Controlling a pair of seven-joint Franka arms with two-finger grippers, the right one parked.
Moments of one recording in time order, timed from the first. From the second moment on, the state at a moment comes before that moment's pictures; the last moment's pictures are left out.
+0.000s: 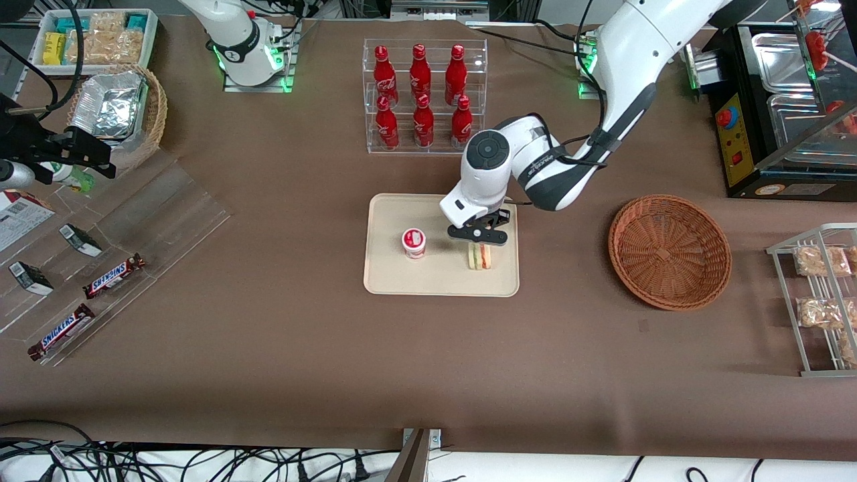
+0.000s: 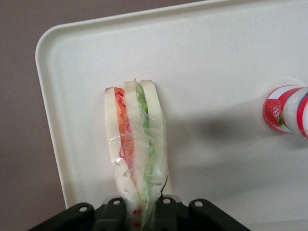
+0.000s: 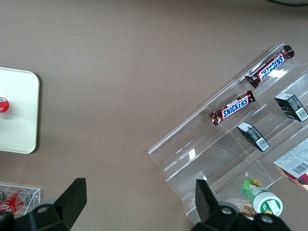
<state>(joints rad) -0.14 0.68 -0.61 -1.76 0.52 2.24 -0.87</state>
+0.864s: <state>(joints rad) -0.13 0.67 -0.61 -1.73 0.53 2.20 -0.93</state>
